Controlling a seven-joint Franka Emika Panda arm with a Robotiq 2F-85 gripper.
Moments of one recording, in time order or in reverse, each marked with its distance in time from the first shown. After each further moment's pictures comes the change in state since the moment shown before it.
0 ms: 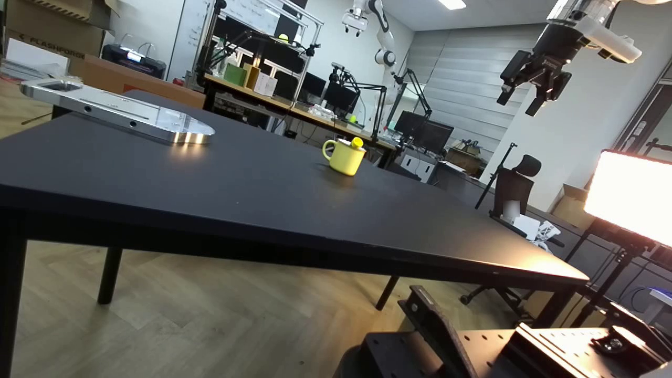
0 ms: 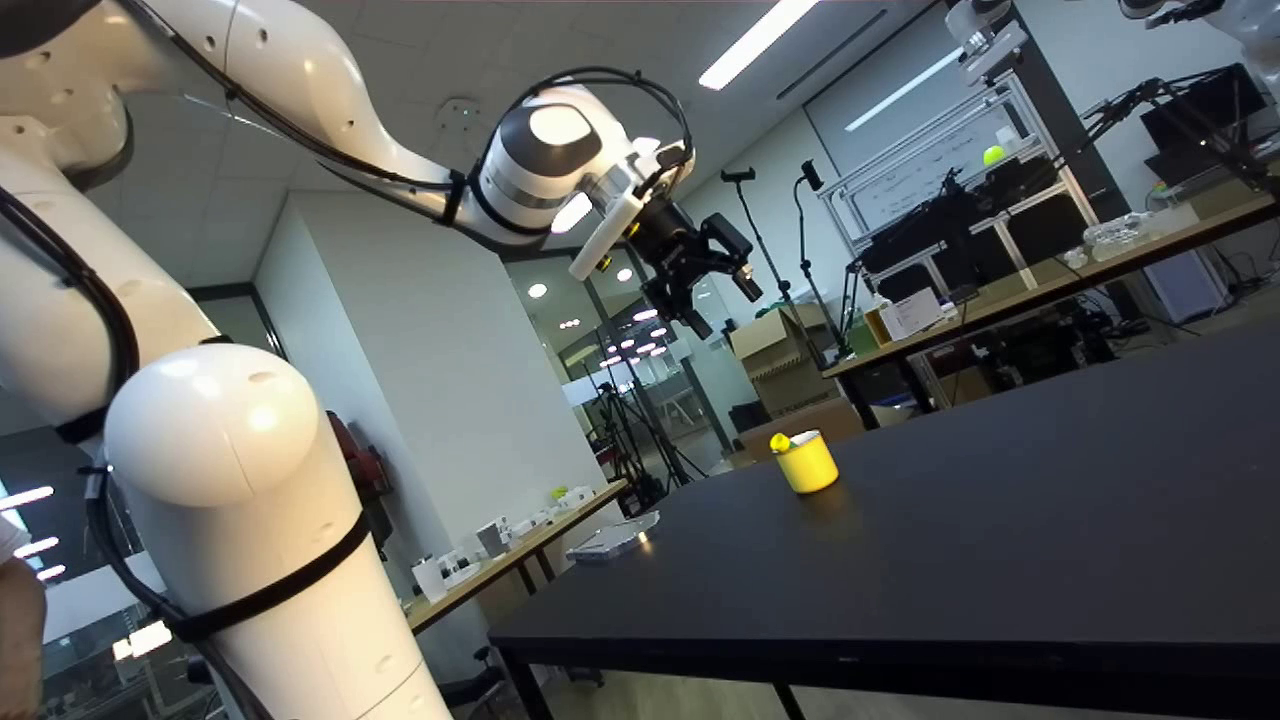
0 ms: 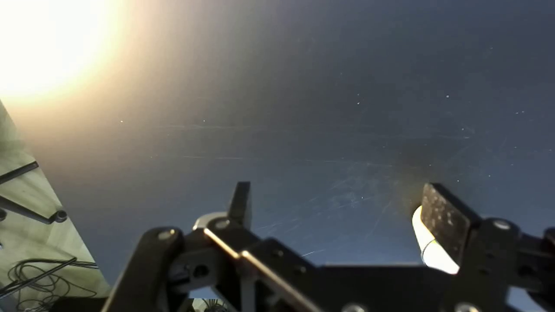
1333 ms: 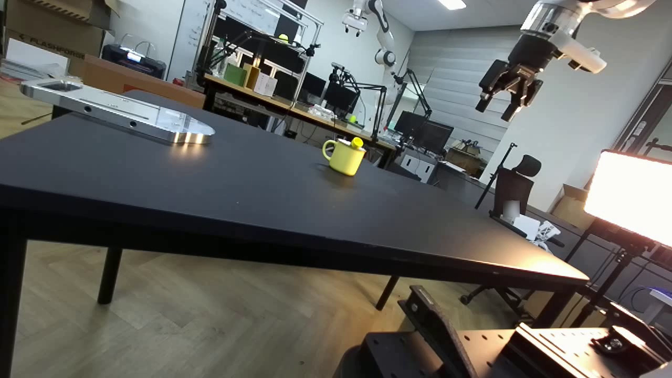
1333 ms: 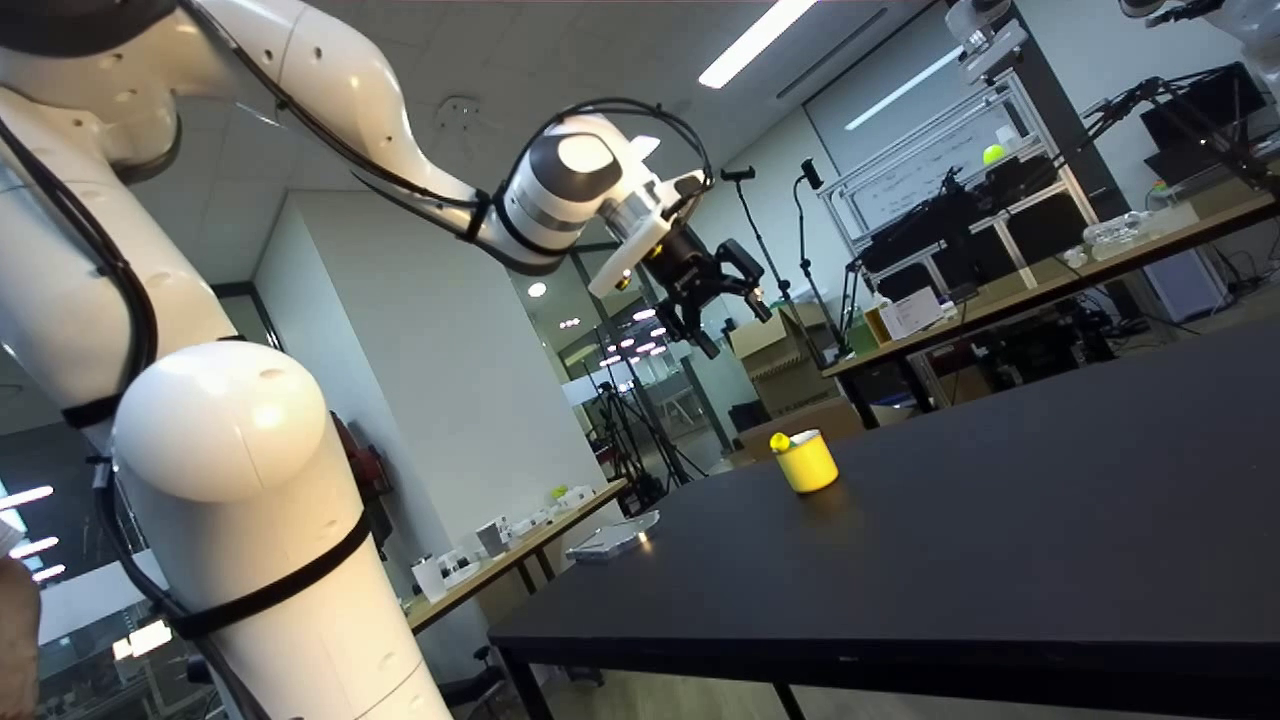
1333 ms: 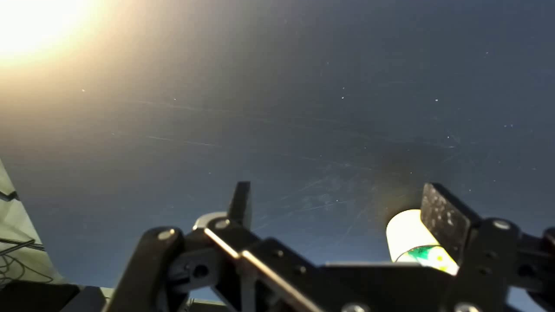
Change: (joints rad) arm 0.048 0.125 0.005 0.048 0.006 0.063 -0.063
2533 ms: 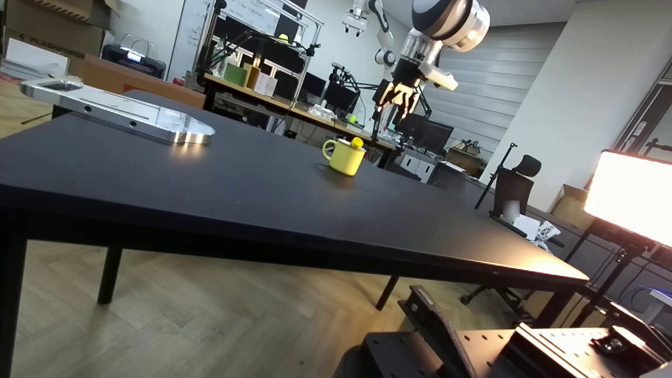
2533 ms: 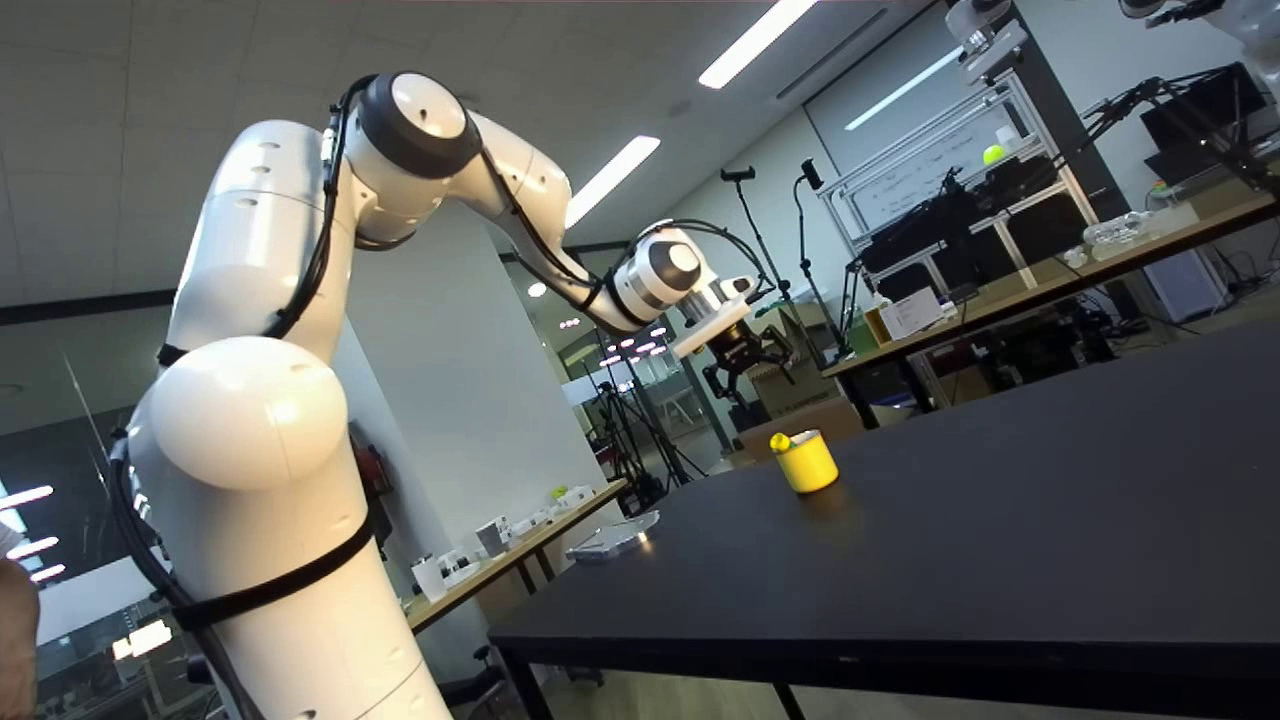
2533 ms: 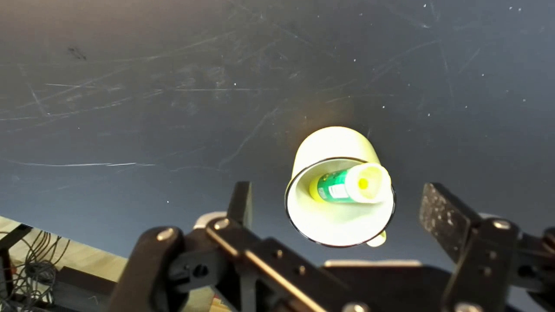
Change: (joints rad) arm 0.123 0.713 0.116 0.680 0.018 -0.020 -0.094
